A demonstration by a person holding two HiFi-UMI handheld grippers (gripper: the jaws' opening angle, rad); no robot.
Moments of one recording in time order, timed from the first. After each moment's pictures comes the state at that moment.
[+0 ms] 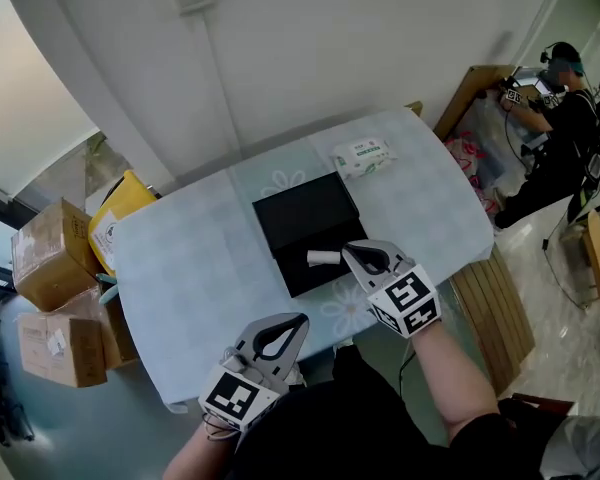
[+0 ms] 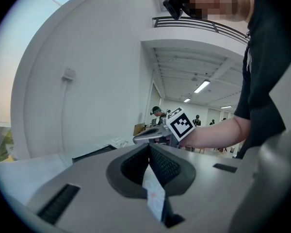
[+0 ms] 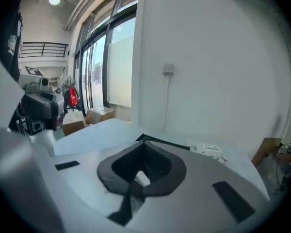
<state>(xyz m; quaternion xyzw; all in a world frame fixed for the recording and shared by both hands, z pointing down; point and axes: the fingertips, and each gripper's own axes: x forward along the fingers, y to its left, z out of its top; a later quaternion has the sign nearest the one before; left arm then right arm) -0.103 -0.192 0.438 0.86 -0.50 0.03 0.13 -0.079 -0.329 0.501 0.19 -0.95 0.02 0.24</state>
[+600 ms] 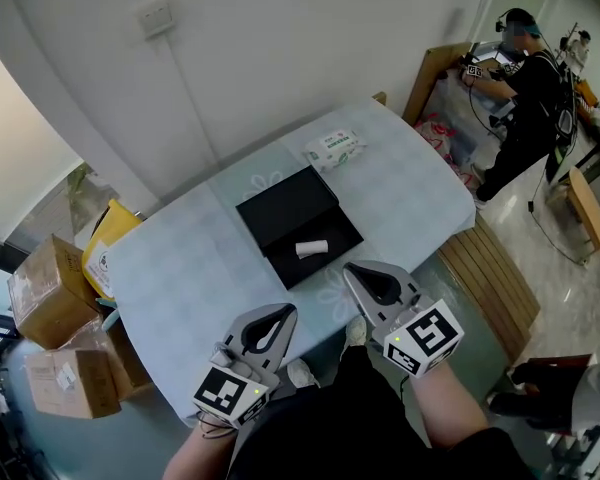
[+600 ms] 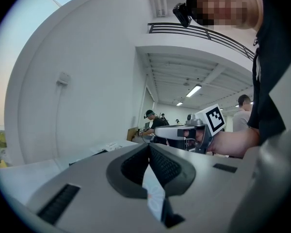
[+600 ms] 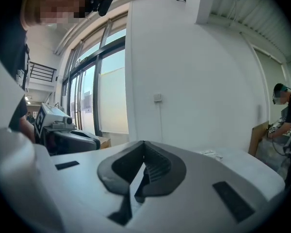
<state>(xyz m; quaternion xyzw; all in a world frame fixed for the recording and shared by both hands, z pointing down) -0.109 -0.167 0.416 0.88 -0.46 0.02 0.11 -0.044 -0.235 0.411 0.27 -0.96 0.06 0.08</state>
